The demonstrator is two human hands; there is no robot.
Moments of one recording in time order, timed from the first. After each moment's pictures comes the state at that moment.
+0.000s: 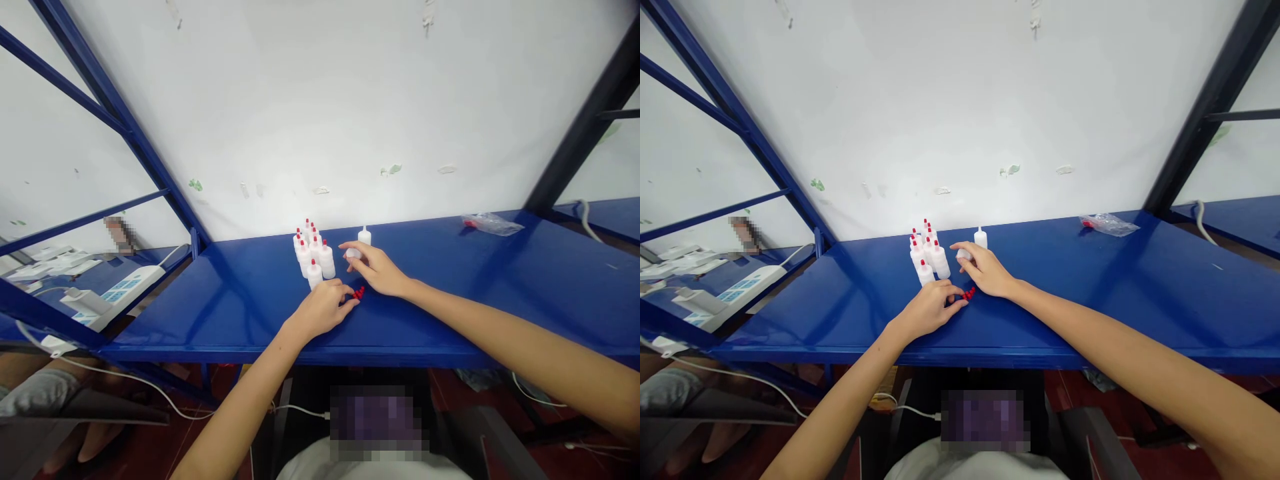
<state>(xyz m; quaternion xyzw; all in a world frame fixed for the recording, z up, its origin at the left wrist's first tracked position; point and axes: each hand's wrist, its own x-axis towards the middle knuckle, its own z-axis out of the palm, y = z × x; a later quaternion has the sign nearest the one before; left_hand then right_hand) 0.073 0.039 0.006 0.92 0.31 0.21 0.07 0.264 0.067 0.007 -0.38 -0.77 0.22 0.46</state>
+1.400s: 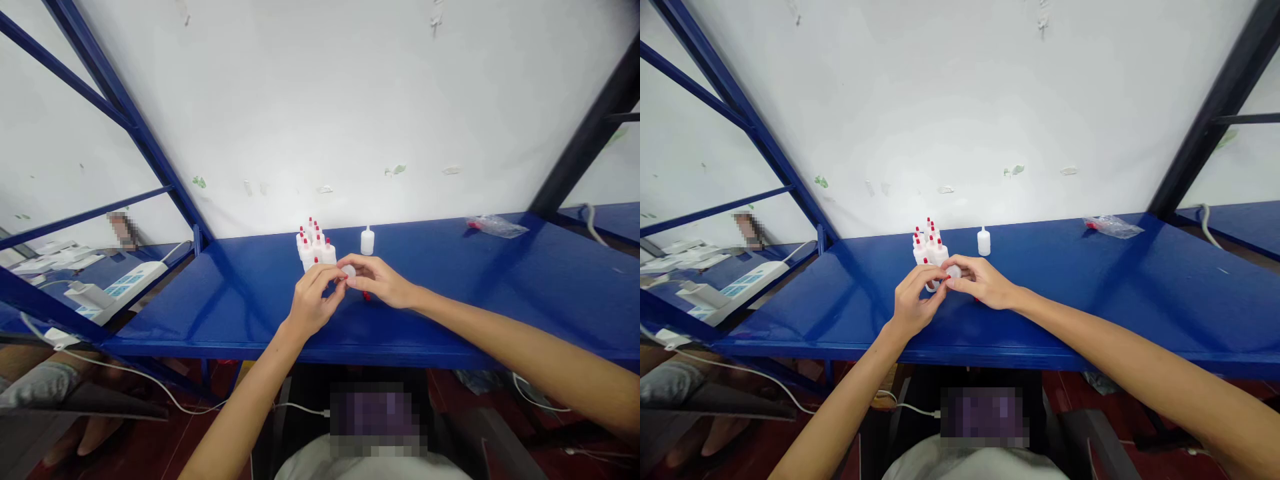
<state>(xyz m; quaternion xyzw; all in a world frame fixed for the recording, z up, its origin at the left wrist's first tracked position) 0.063 0.032 0.009 0.82 0.21 0.54 -0.04 0.252 0.032 0.029 -0.26 -0.77 0.40 0.42</state>
